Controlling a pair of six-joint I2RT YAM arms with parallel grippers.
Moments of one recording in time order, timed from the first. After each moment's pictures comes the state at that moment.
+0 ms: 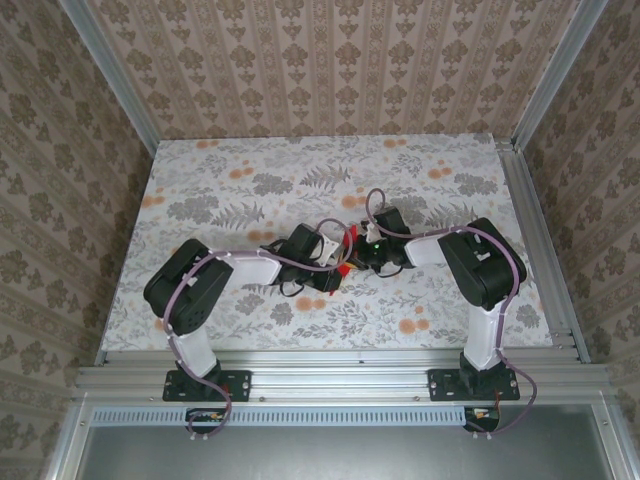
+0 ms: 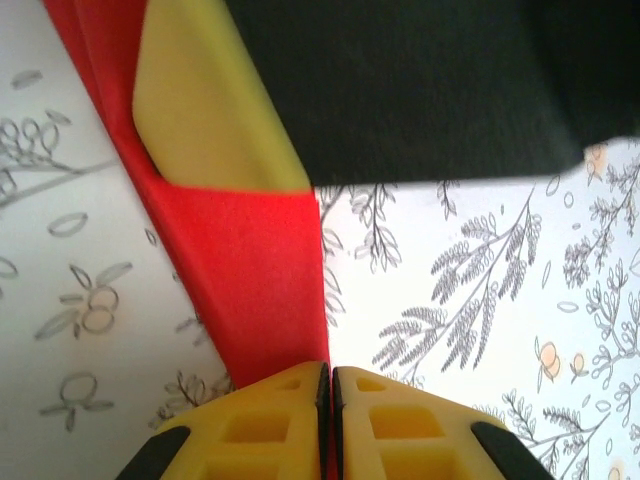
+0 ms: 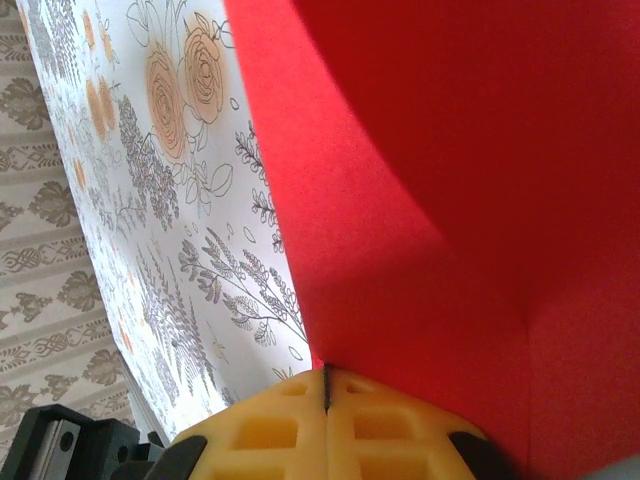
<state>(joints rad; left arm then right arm) -0.77 1.77 0.84 -0.05 0.45 -0.28 0.41 1.94 0.89 0.17 -0.63 0.86</state>
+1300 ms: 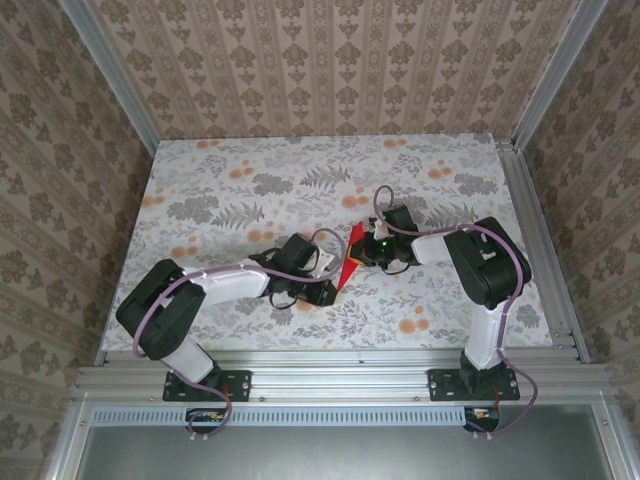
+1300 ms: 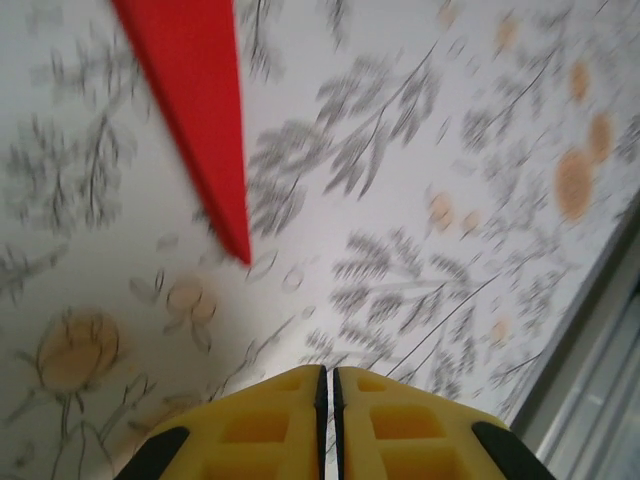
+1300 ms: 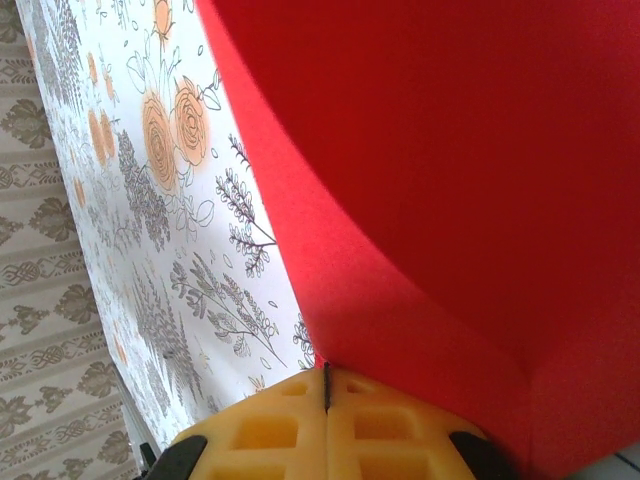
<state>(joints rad) -0.81 1.58 0.78 -0.19 0.50 -0.36 0.36 1.93 0.88 0.15 -0.63 0.82</state>
